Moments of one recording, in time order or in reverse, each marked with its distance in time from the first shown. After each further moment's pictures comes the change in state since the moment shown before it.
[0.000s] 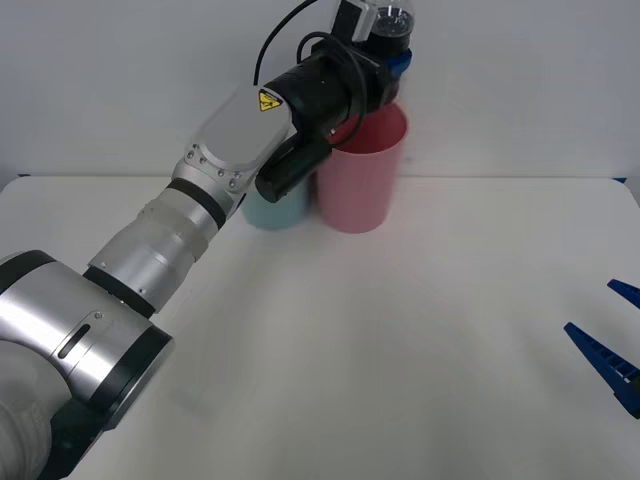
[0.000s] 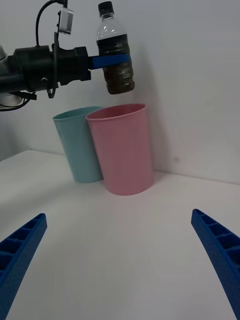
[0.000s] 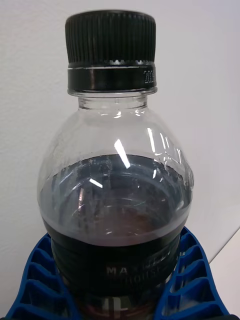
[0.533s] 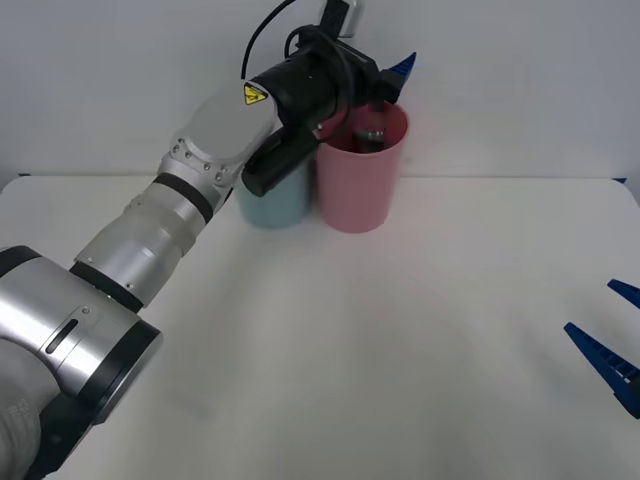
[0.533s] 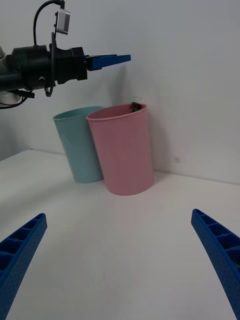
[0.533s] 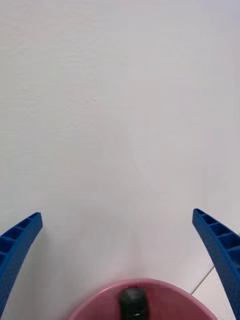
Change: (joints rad) right arm 0.000 0.000 0.000 0.000 0.000 0.000 0.000; left arm -0.002 0.046 -0.001 -0.007 0.036 -0.034 -0.015
